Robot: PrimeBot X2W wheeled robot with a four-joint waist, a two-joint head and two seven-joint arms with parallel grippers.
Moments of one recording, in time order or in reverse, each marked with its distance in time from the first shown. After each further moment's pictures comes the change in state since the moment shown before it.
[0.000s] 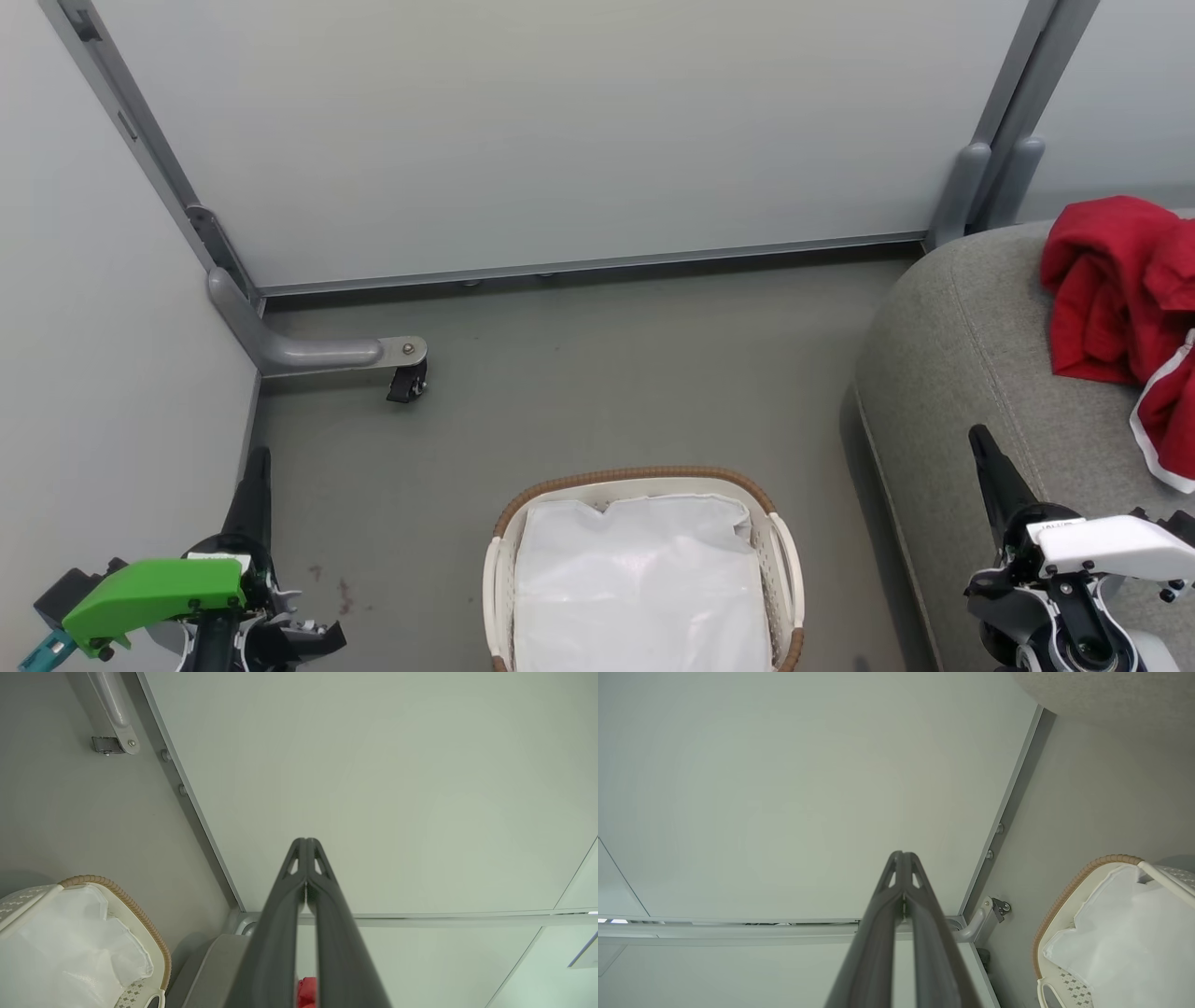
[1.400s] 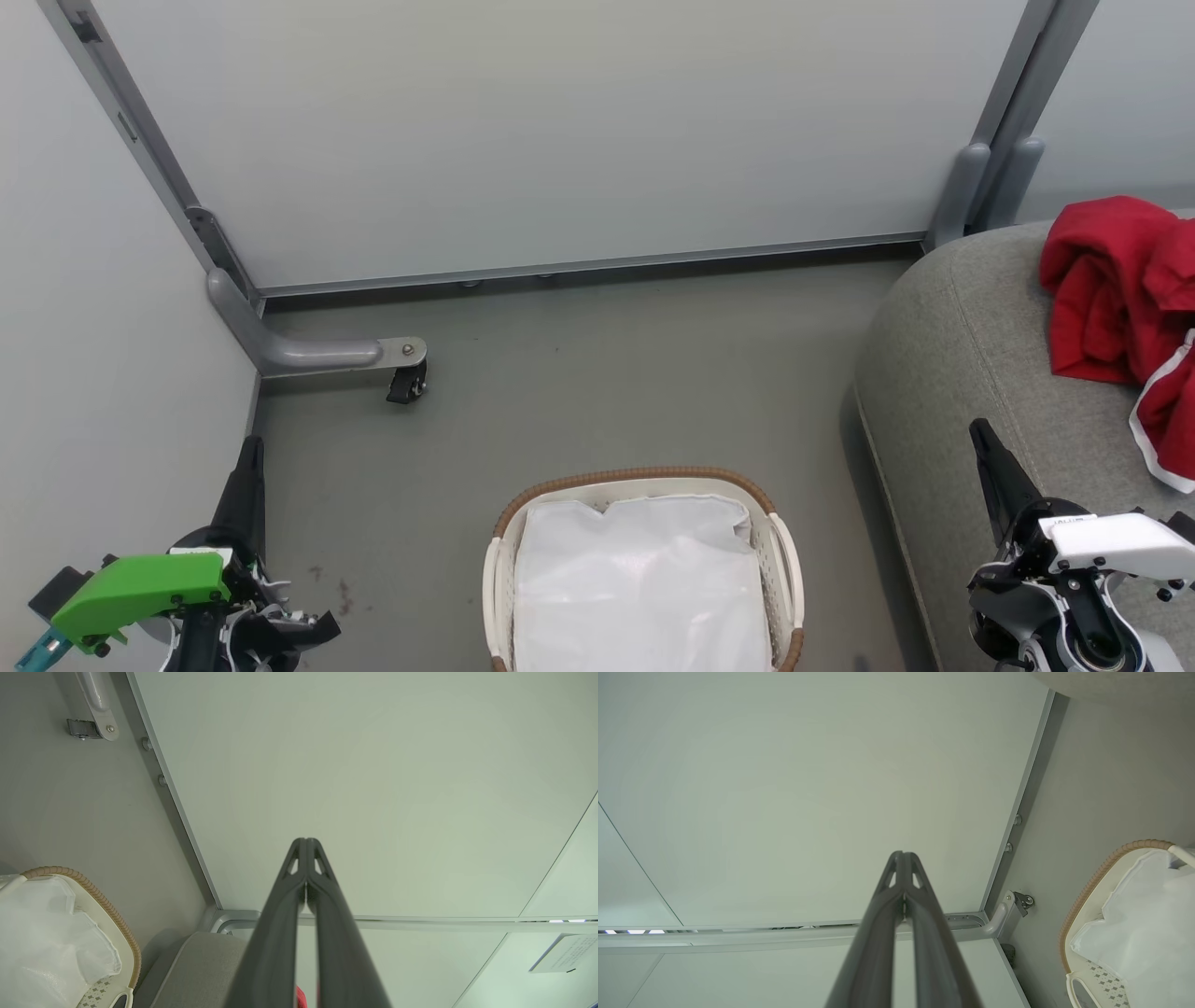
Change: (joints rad) left arm -0.009 0.000 0.017 -0.009 -0.089 -0.004 0.026; right arm -0.004 -0.001 -0.006 -0.007 0.096 0.000 0.025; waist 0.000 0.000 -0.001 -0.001
